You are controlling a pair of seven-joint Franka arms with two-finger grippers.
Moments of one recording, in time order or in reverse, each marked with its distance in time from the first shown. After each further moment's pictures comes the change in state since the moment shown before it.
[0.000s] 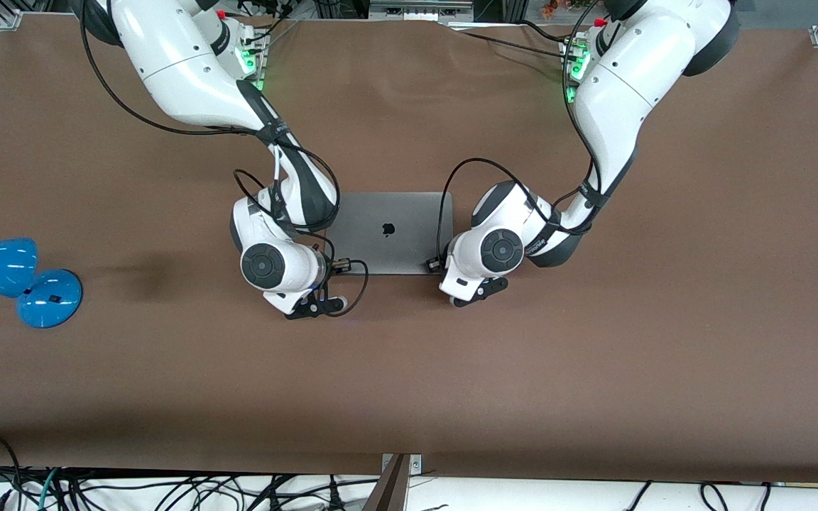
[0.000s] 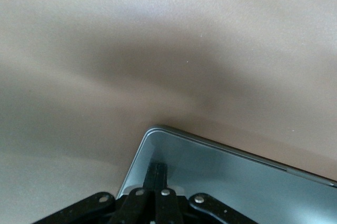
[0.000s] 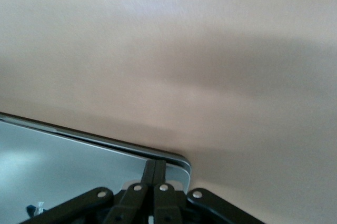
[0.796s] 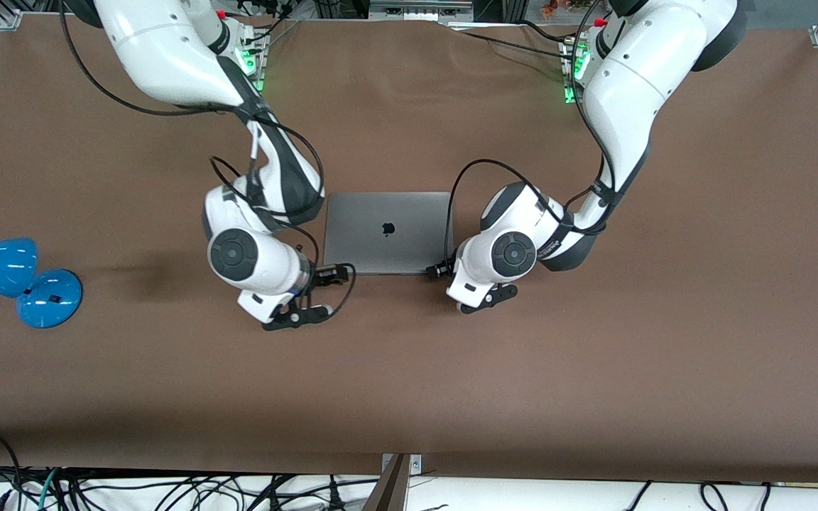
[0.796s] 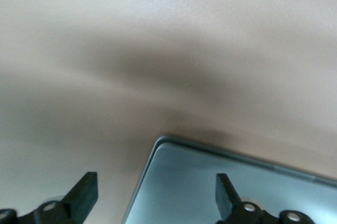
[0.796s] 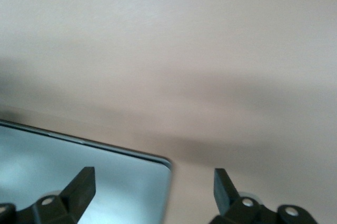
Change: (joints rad) left arm 0.018 -0.059 0.014 0.039 0.004 -0.113 0.072; right arm -0.011 -0.119 -0.055 0.067 -0.052 -0.093 0.000
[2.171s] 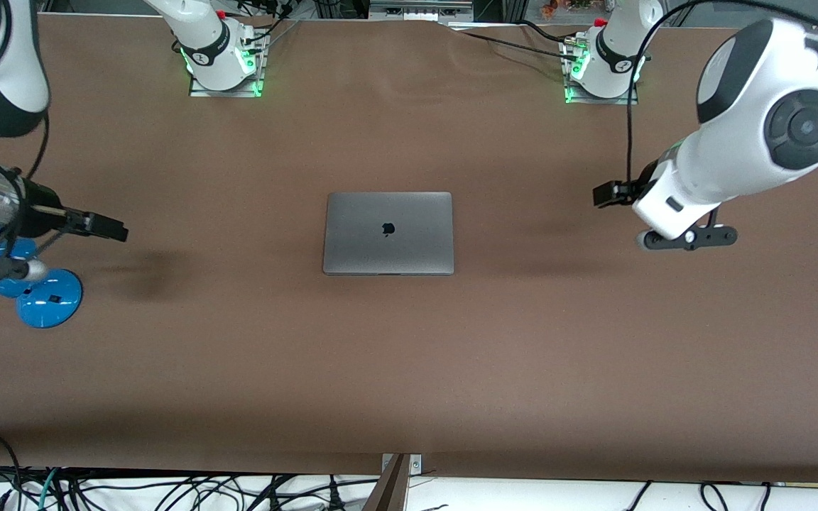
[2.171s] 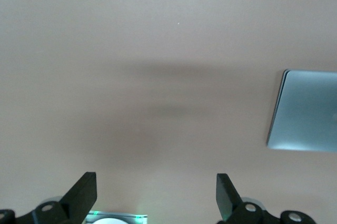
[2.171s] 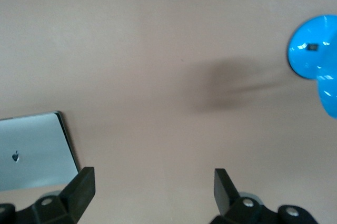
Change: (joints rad) left arm 0.282 -0.634 0.088 -0.141 0.000 -0.551 0.564; right arm -0.384 -0.431 -0.018 -0.079 -0.075 -0.410 -0.010
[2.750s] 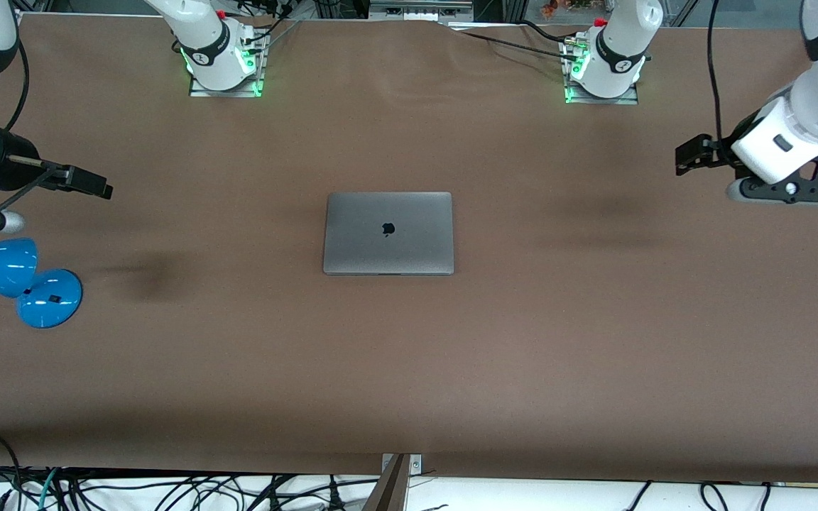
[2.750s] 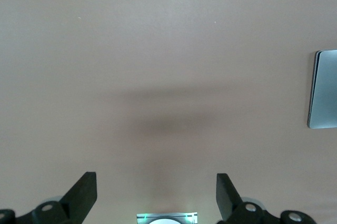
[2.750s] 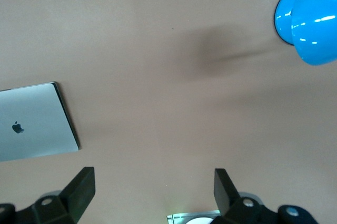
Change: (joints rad) left arm -0.098 -0.207 0.293 -0.144 0.000 0.021 0.308; right arm -0.011 -0.141 0.007 -0.103 0.000 -0.071 0.001
